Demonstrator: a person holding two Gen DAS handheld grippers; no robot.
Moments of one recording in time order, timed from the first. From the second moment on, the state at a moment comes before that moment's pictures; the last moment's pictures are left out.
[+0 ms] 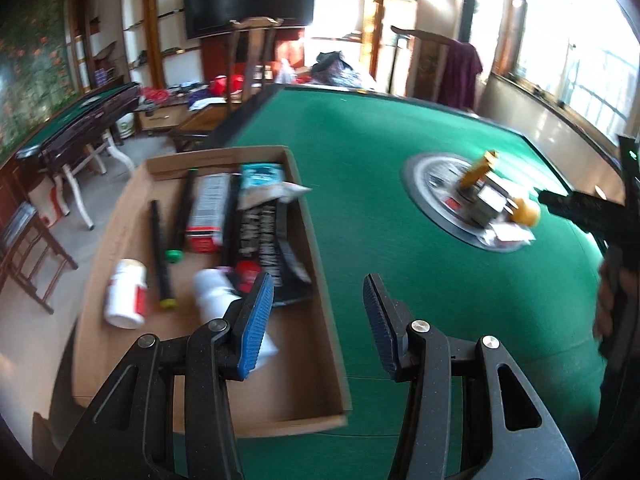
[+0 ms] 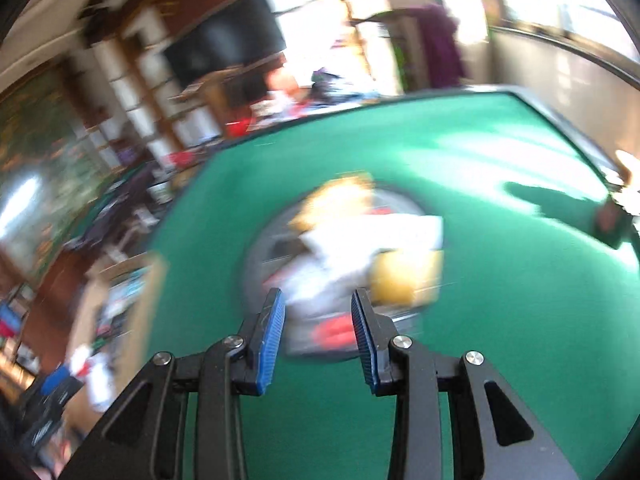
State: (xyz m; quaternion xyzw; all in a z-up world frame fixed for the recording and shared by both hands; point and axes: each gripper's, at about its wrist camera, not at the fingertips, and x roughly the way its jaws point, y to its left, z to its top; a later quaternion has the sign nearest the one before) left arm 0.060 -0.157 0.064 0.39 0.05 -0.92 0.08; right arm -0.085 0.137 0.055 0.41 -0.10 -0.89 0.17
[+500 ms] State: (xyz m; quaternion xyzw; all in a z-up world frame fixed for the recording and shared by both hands) left arm 0.045 -0.105 0.039 0.42 0.01 -0.91 0.02; right arm -0.120 0.128 0.031 0.45 -0.07 -0.88 0.11
